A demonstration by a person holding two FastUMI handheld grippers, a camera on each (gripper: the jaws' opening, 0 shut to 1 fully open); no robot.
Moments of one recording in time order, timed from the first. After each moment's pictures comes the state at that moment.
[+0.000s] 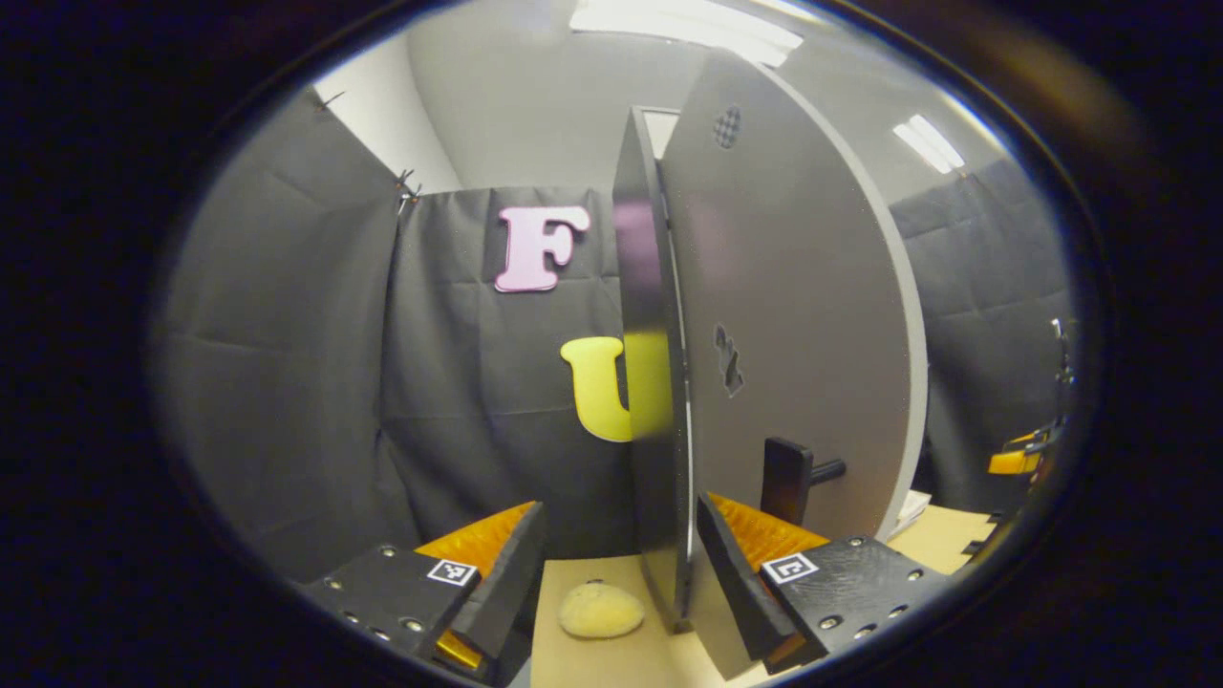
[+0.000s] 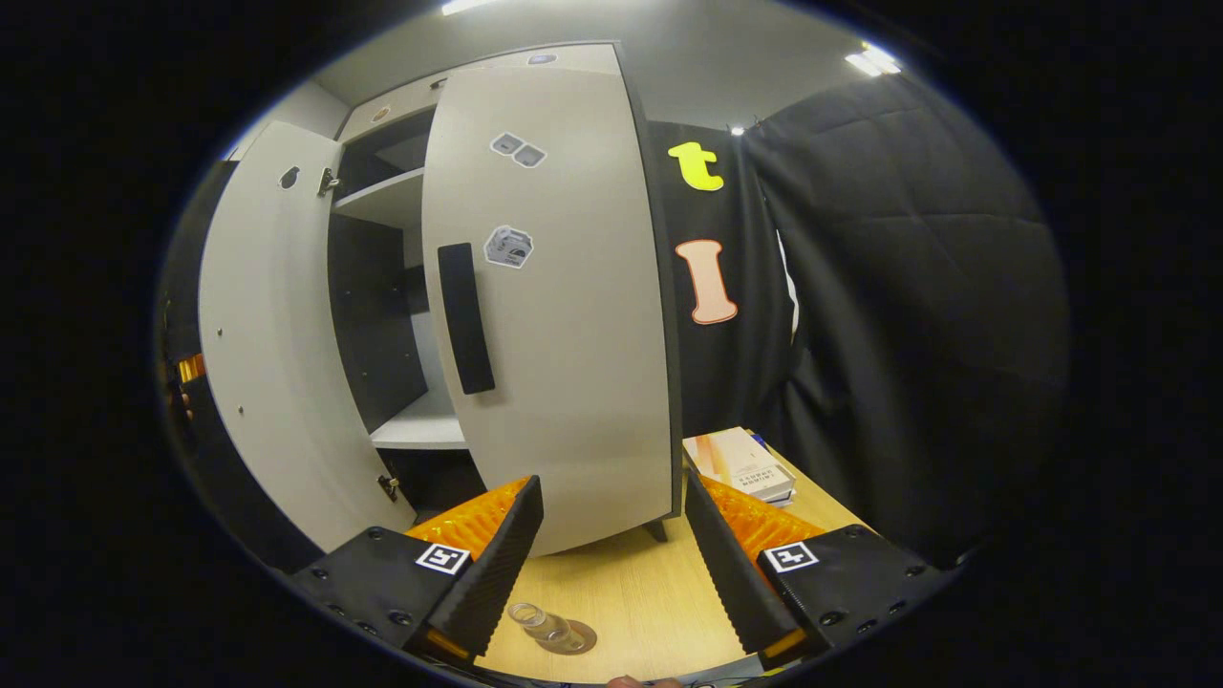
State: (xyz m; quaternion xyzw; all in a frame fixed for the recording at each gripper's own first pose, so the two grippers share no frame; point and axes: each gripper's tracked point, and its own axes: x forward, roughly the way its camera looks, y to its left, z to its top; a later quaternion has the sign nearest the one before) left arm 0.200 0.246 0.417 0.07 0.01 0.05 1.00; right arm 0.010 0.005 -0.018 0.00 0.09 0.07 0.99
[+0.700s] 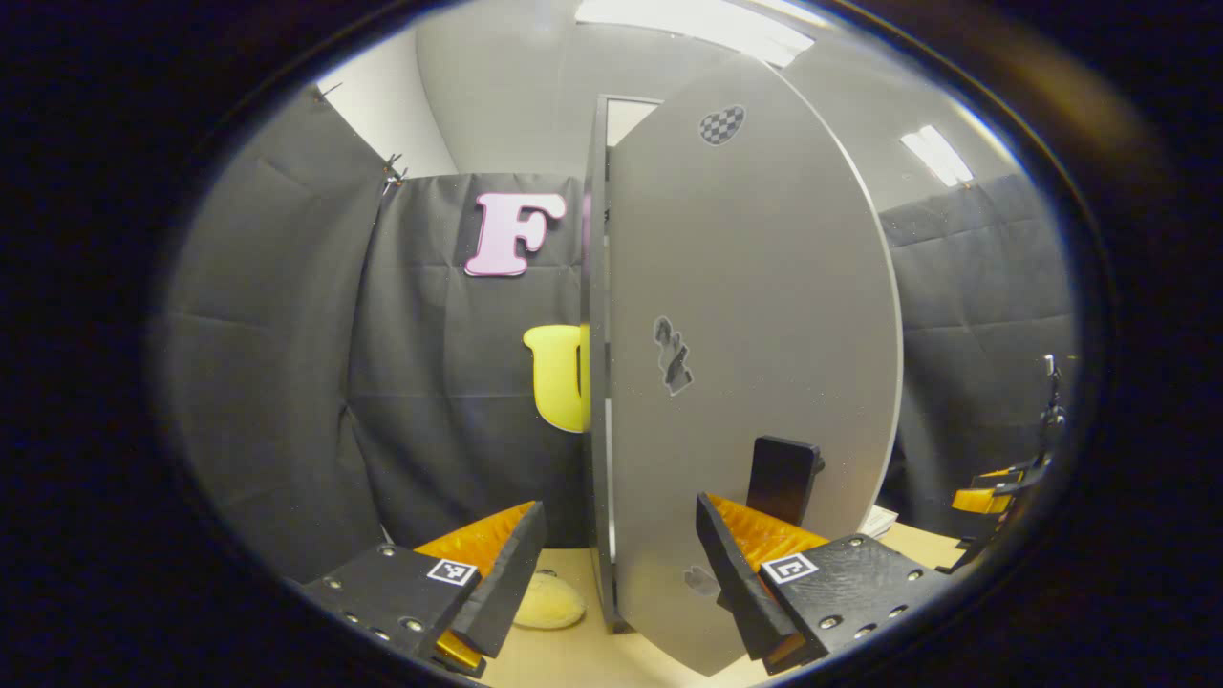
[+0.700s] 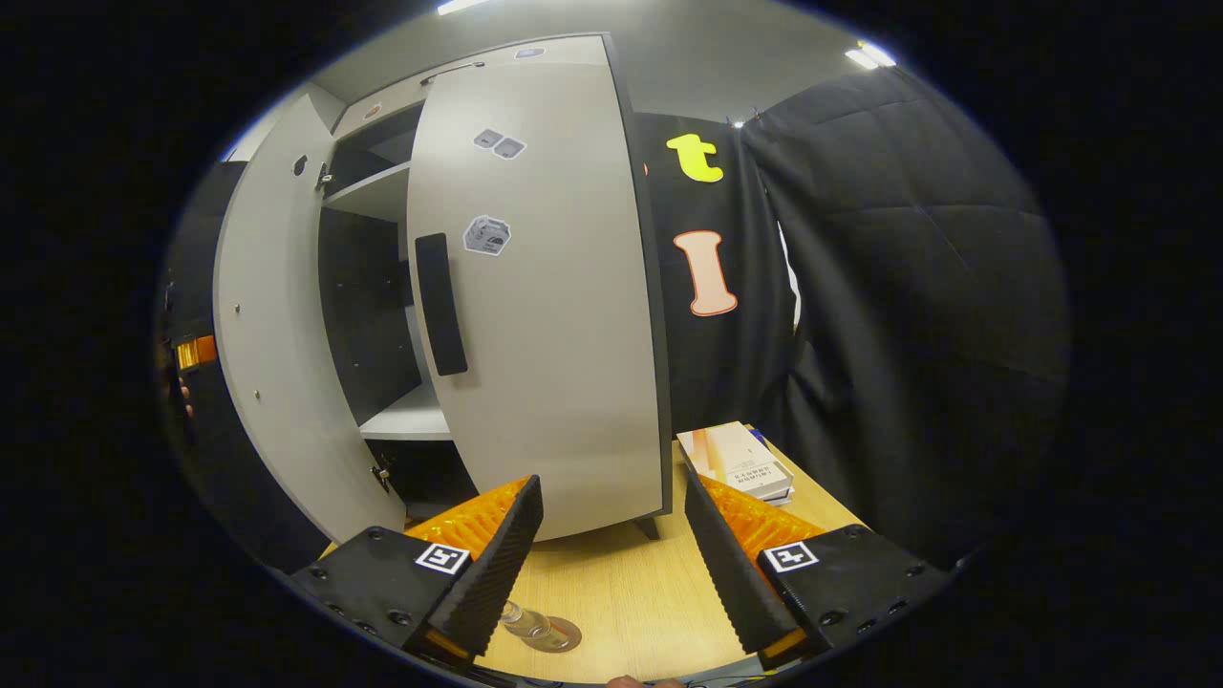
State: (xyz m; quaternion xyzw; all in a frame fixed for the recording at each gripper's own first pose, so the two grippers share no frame) left arm 0.221 0.165 0.404 0.03 0.02 0.03 1.00; right arm 0.023 -0.013 -0.024 0.00 0.10 0.09 0.99
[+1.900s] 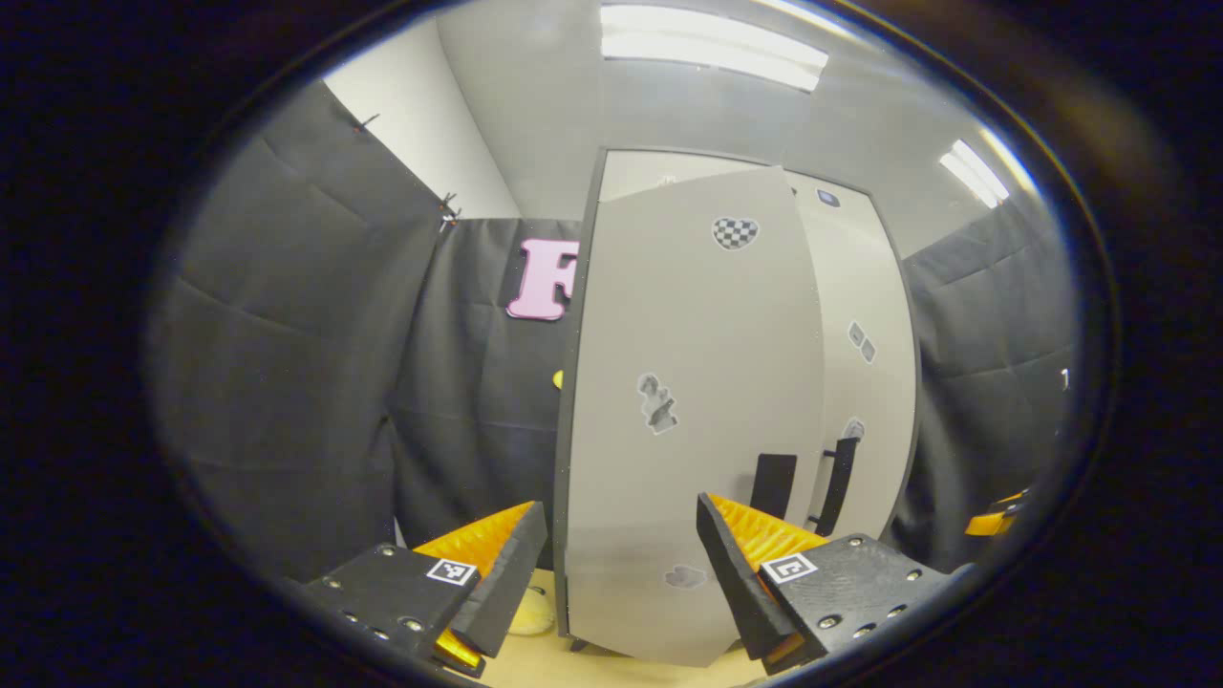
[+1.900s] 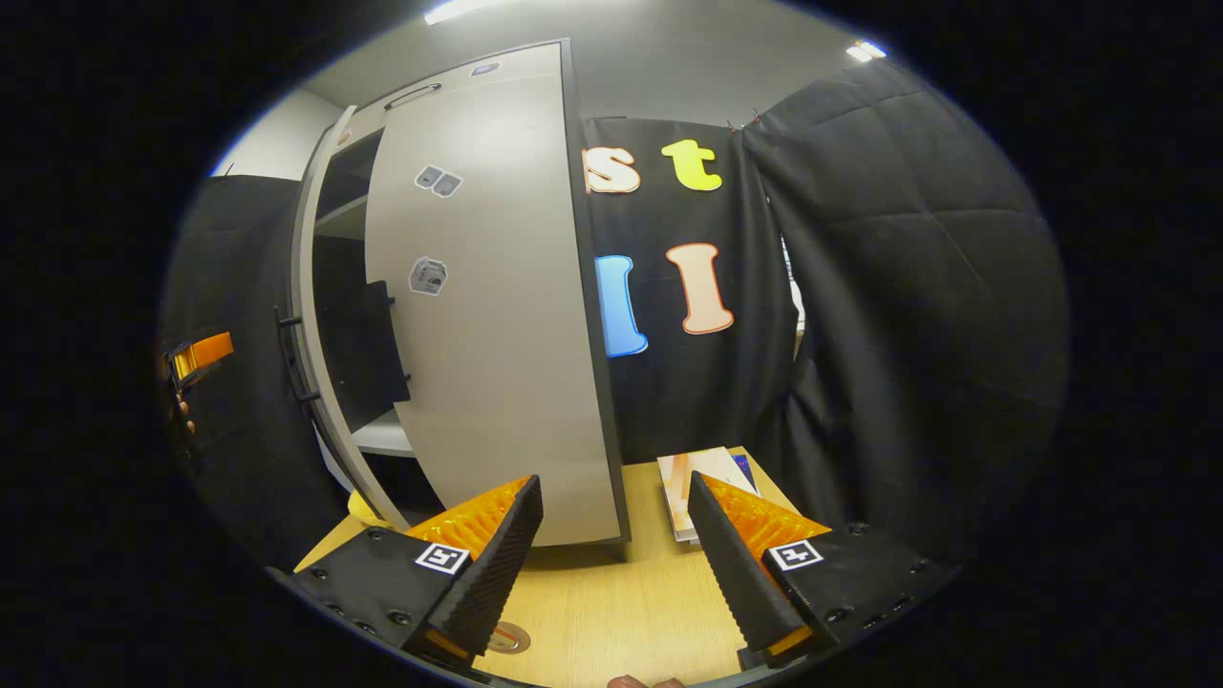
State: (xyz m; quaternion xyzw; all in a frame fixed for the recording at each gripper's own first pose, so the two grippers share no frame) left arm 0.188 0.105 0.436 0.02 -0.07 0.16 0.98; right arm 0.062 -0.076 0.020 0.00 0.08 0.13 0.99
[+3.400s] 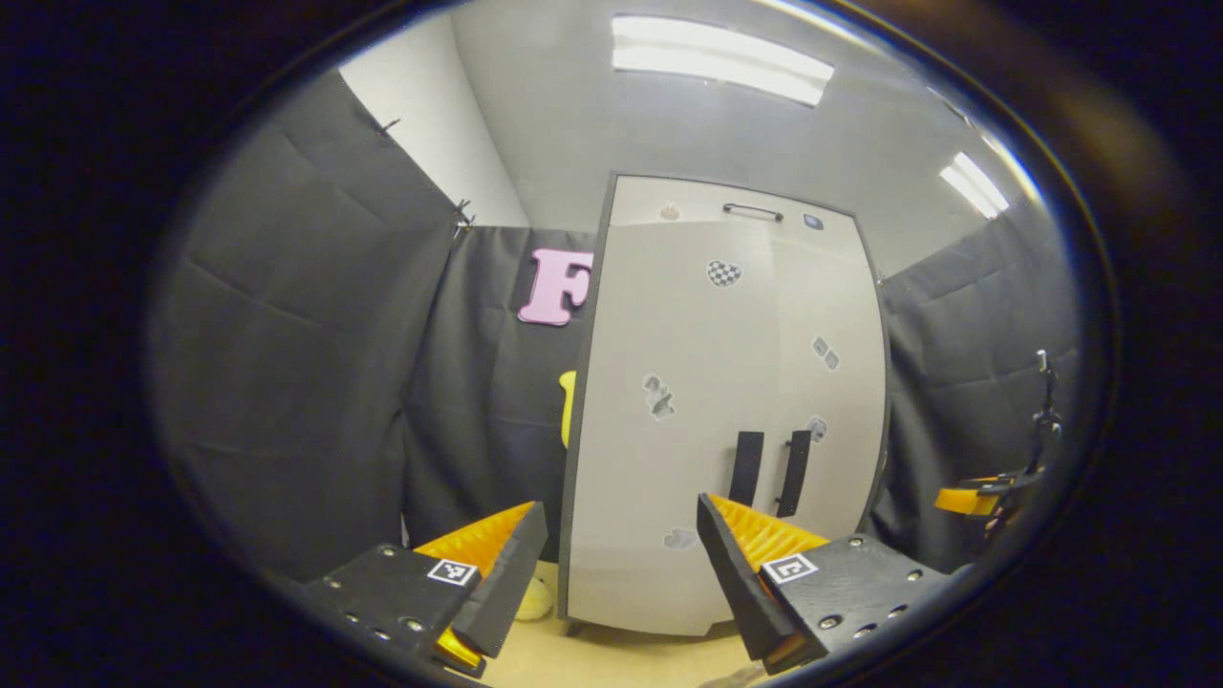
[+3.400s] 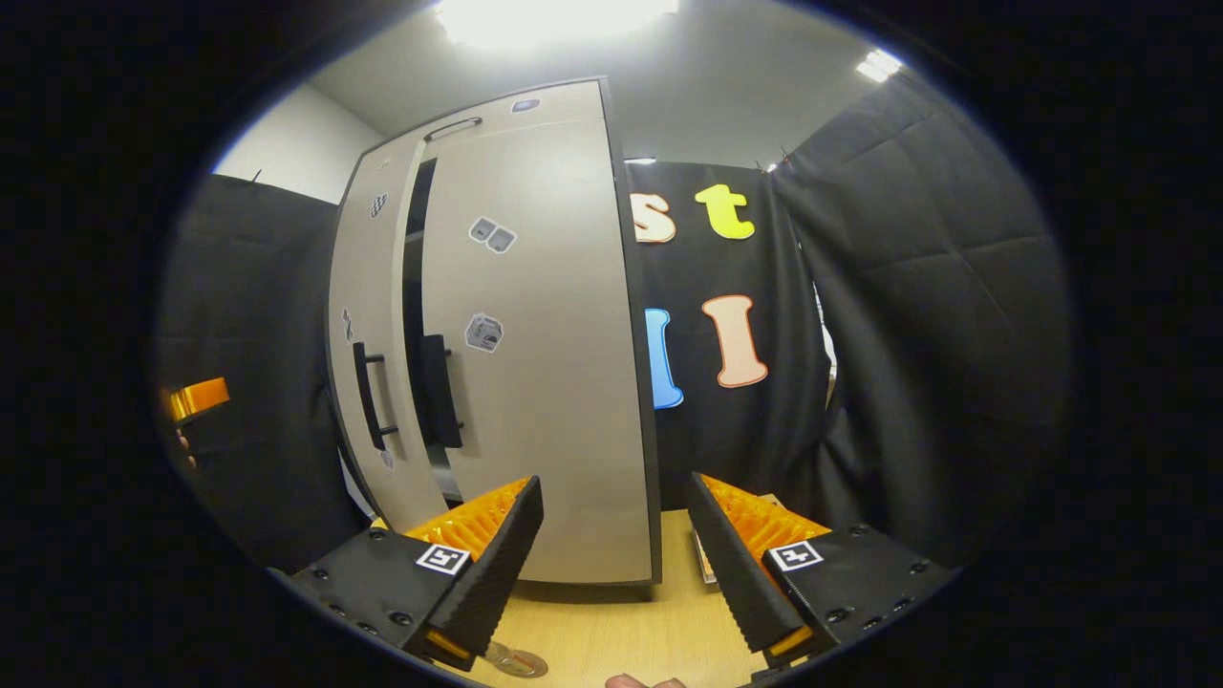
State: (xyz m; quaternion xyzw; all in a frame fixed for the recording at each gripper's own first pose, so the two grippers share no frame) left arm 0.132 0.078 0.424 0.00 -0.07 0.13 0.99; right arm 0.054 -0.045 0.054 0.00 0.01 0.16 0.99
